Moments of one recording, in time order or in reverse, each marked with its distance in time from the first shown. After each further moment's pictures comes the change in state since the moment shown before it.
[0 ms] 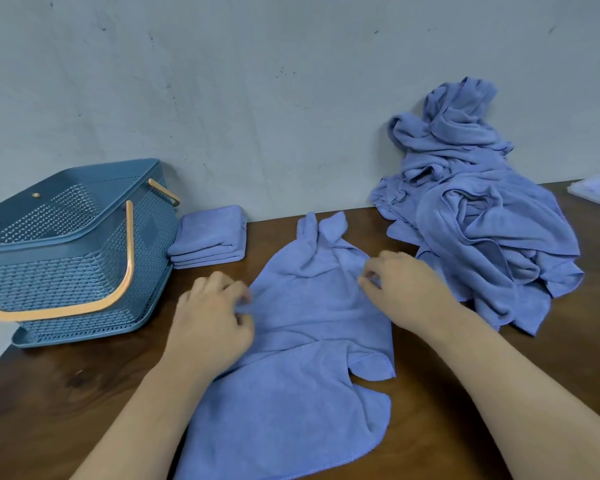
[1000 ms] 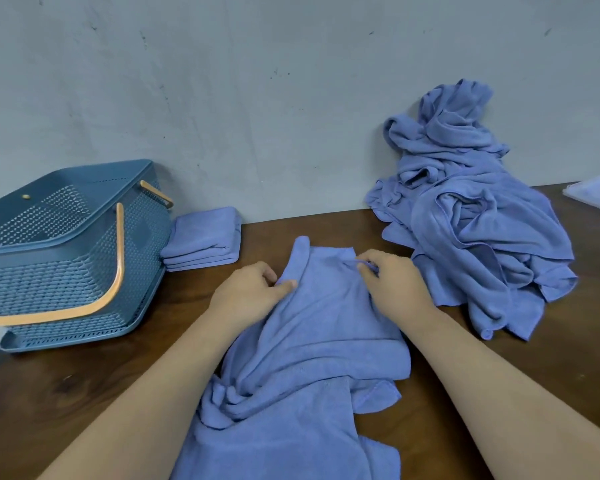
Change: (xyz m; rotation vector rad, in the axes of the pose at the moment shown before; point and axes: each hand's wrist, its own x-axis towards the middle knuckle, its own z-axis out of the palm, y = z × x) left_hand 0.080 0.024 0.048 -0.306 -0.248 -0.176; right_hand 0.027 0.022 0.044 0.450 0.186 0.158
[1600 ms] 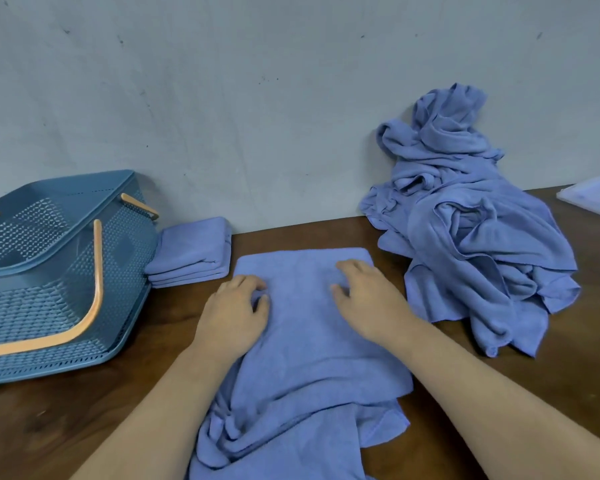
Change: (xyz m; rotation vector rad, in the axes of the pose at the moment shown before) left_hand 0.001 -0.018 0.009 0.132 0.179 0.215; right_hand 0.006 -0.025 0.015 -0.184 -0.220 -0.015
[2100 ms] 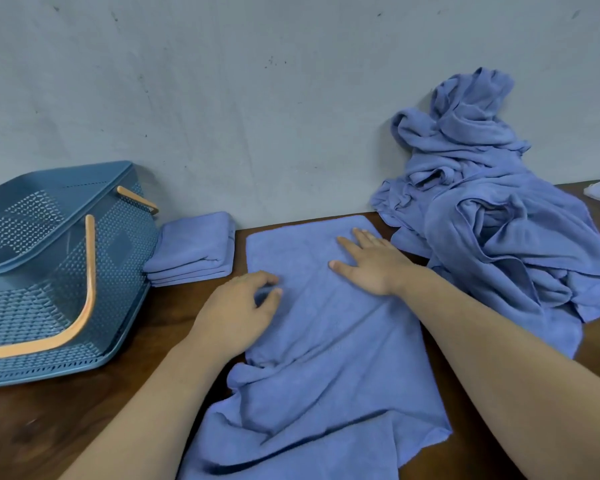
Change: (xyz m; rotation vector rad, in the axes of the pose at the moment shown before) left_hand 0.013 -0.010 -0.001 -0.136 -0.056 0.061; right_hand 0.104 0.046 0.009 -0.239 -0.337 -0.016
